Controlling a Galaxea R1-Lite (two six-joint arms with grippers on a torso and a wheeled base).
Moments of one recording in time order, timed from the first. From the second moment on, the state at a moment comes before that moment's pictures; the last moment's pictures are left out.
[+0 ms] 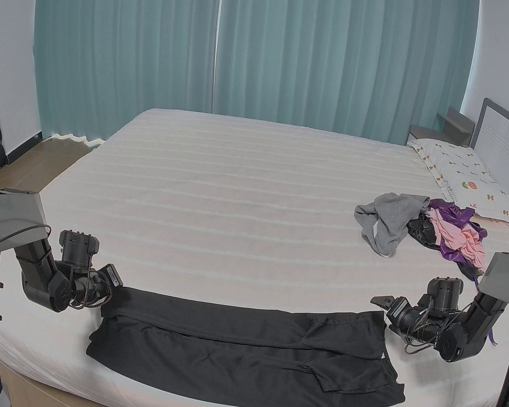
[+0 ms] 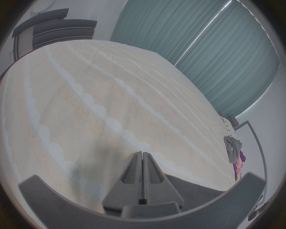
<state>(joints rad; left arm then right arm) 0.00 2.35 -0.76 -0.86 -0.04 -0.68 0.05 2.34 -0.66 -1.03 0.20 0.77</state>
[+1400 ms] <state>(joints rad) 0.04 2.25 -0.66 -0.86 -0.09 -0.74 -0.03 2.33 -0.64 -1.04 0.28 0.86</state>
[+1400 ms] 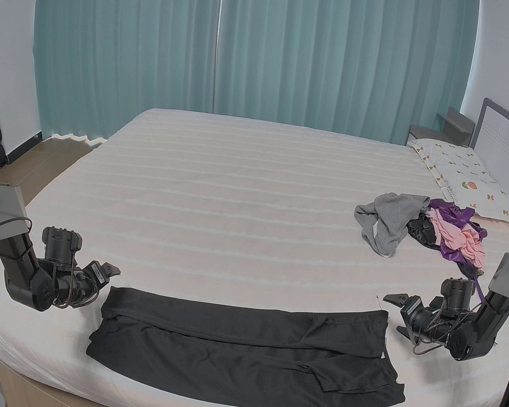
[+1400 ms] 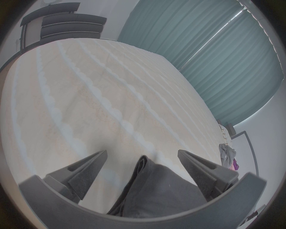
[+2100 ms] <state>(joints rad) 0.03 2.17 -0.38 -1.08 -0.24 -0.69 -0.05 2.27 -0.56 -1.06 0.33 0.93</state>
